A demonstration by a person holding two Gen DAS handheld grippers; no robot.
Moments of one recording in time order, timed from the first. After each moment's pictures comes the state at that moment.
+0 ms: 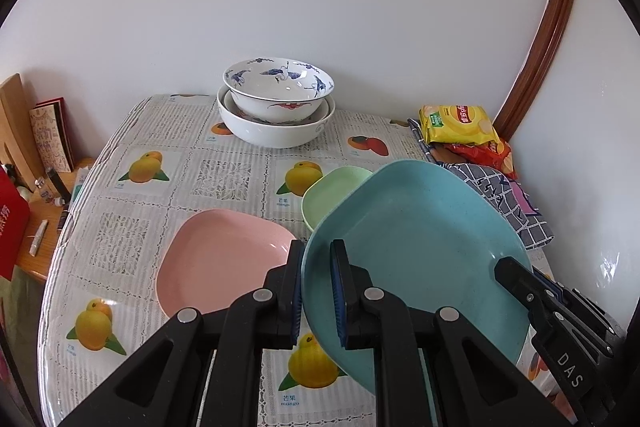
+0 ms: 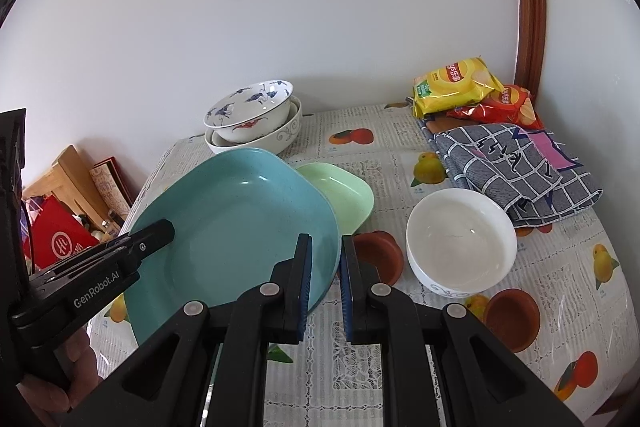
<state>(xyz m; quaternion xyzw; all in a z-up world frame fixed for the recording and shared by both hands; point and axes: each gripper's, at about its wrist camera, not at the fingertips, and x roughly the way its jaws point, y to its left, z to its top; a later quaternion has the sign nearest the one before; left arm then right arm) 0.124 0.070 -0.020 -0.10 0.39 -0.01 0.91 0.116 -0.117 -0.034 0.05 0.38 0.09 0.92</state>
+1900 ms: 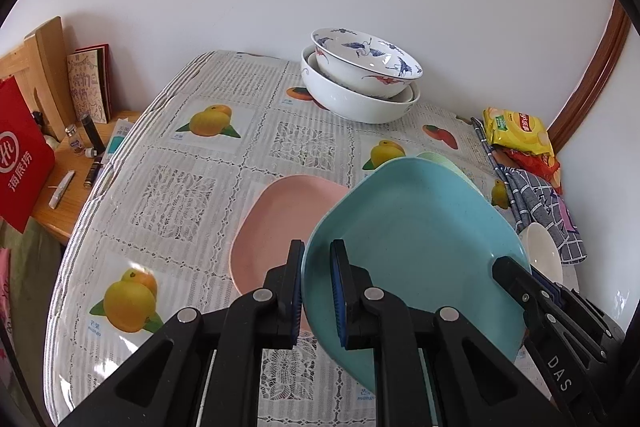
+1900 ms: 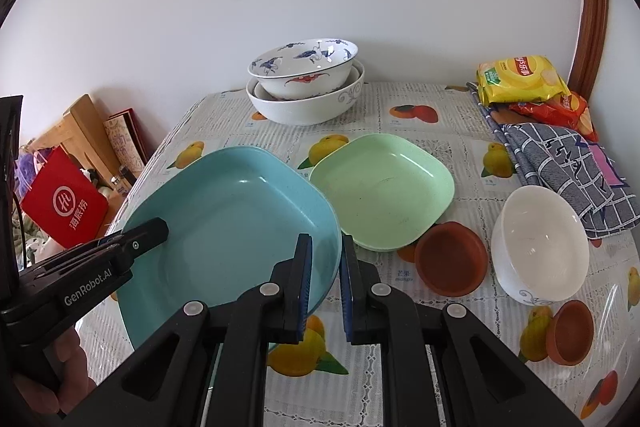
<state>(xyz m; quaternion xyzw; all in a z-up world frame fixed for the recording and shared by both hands) 0.120 0.142 -0.065 -0.14 0.43 0.06 0.89 0.140 -0.036 -0.074 0.00 0.42 0.14 0.90</state>
